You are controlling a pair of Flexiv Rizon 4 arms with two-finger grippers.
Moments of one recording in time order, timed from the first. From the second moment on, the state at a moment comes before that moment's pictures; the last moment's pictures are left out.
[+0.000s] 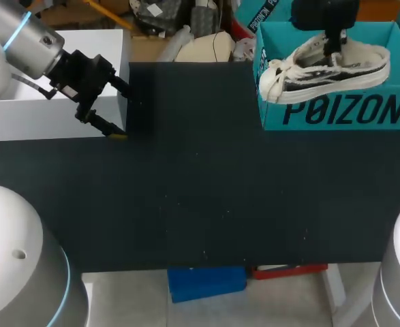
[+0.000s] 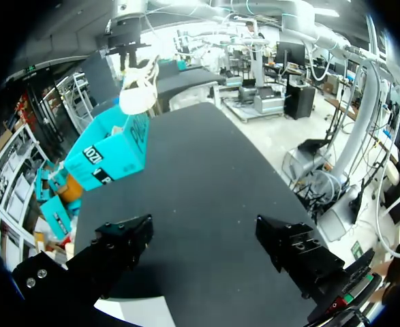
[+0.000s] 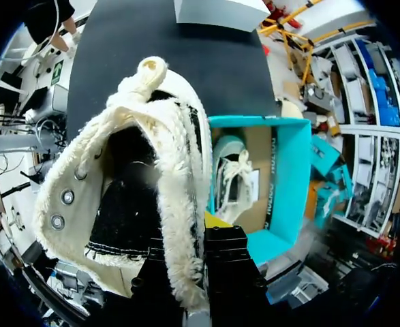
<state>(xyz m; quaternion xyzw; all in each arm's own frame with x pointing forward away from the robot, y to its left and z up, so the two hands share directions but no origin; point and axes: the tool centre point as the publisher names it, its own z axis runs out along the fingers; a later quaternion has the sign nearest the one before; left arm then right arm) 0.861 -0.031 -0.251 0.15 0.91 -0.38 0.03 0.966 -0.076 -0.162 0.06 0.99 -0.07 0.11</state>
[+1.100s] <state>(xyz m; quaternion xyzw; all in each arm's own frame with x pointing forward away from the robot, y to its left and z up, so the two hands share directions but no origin) 0.861 -0.031 -0.251 0.15 0.91 -0.38 0.03 1.161 -0.181 -0.198 0.05 0.99 -0.01 0.13</state>
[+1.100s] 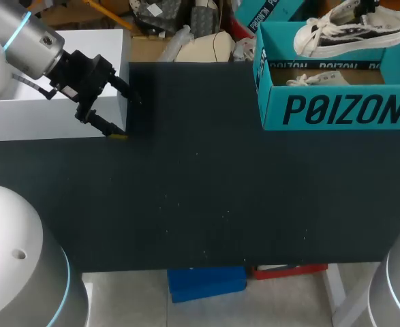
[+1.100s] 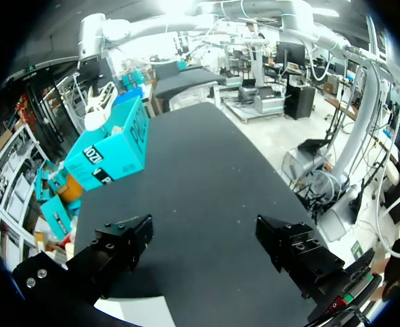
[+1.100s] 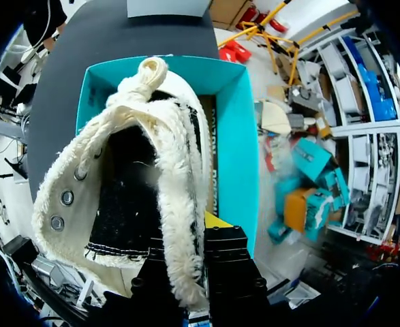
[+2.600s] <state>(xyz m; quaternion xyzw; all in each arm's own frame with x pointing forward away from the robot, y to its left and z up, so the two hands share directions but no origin) 0.861 -0.031 -0.251 0.15 0.91 -0.38 0.03 1.229 -0.168 -0.269 0.04 0.99 0.05 0.12</state>
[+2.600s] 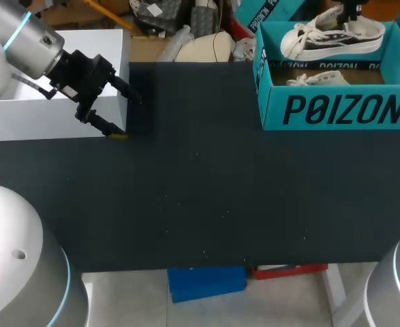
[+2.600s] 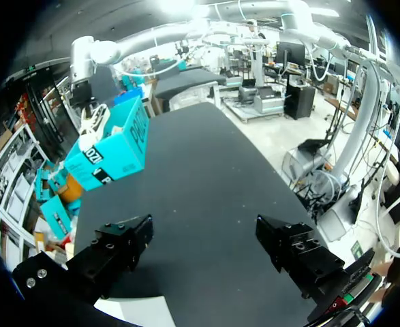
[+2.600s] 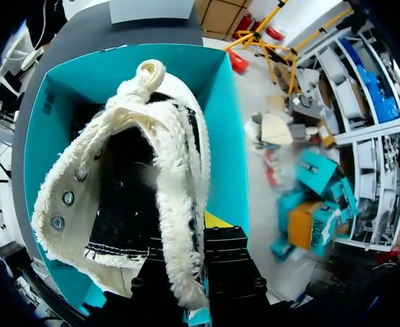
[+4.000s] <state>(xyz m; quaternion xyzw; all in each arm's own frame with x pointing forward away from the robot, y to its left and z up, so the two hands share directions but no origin) 0.861 -0.031 -0.251 0.15 0.91 -0.38 0.03 1.233 -0.163 -0.356 0.06 0.99 0.07 0.08</state>
